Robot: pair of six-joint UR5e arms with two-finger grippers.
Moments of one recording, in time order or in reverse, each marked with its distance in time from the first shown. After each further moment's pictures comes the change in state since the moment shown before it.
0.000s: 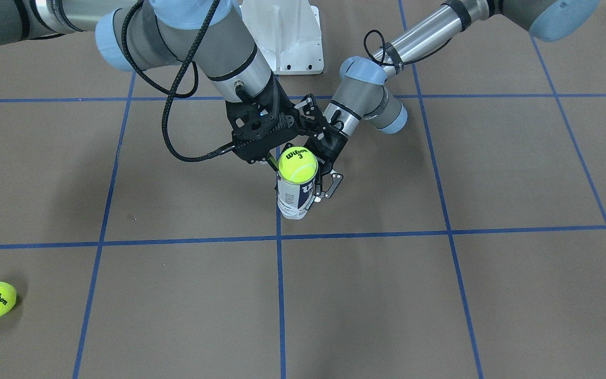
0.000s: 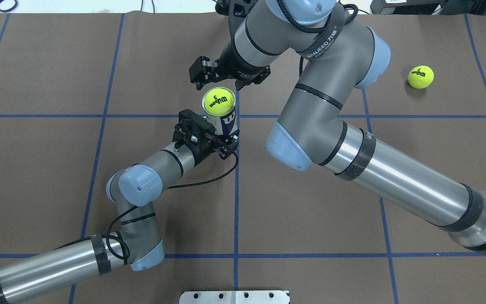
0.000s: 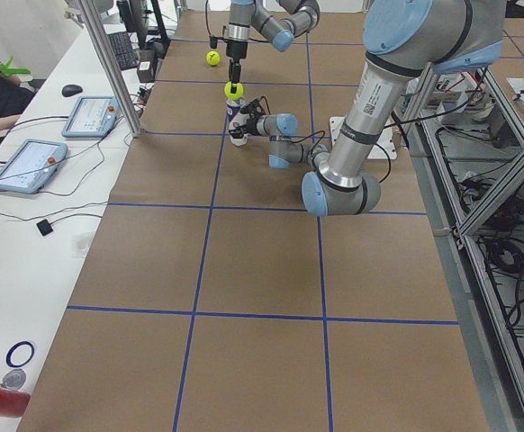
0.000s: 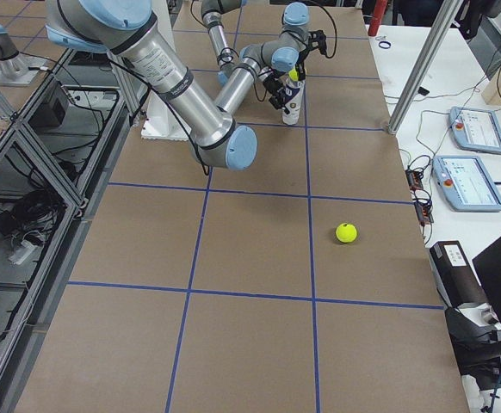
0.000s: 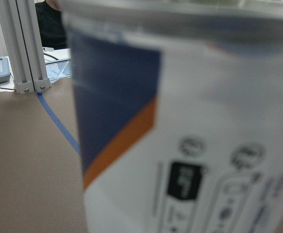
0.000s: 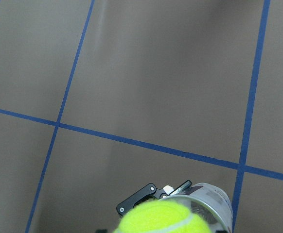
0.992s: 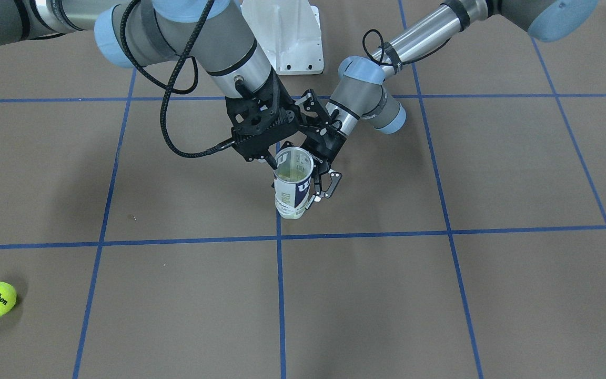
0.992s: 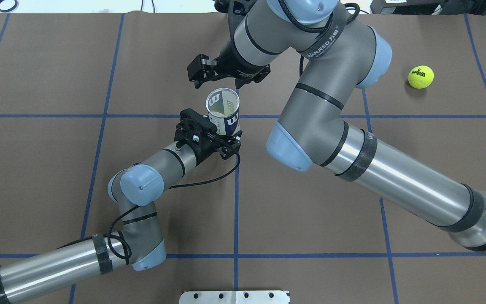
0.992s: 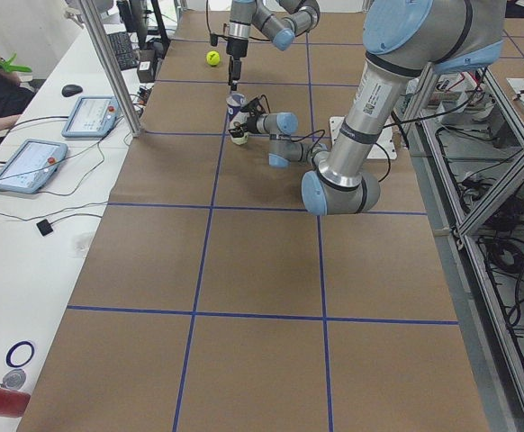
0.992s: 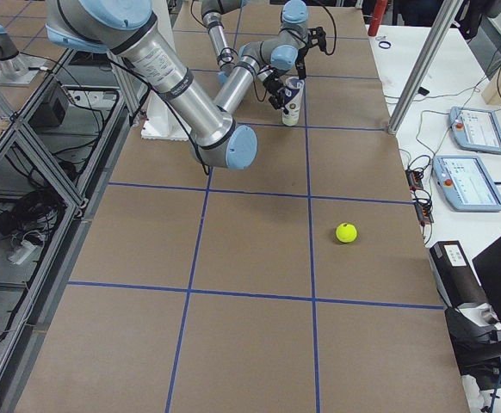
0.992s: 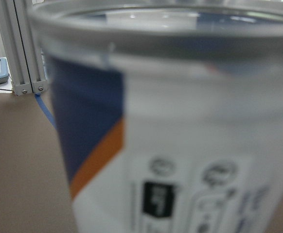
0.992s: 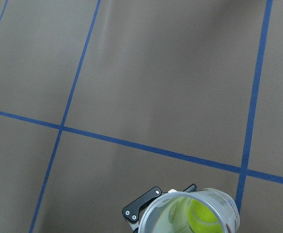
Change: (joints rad) left arm 0.000 -0.008 0.000 0.001 -0.002 0.000; right arm 0.000 -0.001 0.012 0.000 -0.007 0.001
